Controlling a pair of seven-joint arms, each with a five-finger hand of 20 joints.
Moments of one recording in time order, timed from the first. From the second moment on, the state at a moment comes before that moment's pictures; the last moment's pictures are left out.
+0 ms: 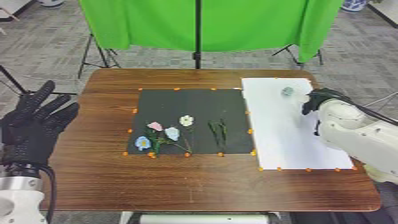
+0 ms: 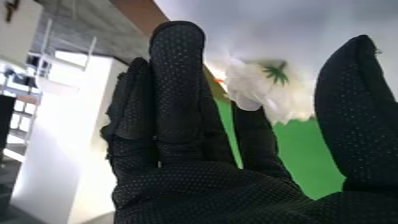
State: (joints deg) left arm 135.8 -52.7 -108.0 -132.4 27.6 18.4 18.1; right arm -29.7 -30.9 1.8 -83.5 -97.8 1.4 47.3
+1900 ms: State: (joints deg) left arm 134.6 -52.6 -108.1 -132.2 27.8 18.3 16.7; right arm -19.1 -51.3 -21.0 -93.0 -112.6 25.3 44.1
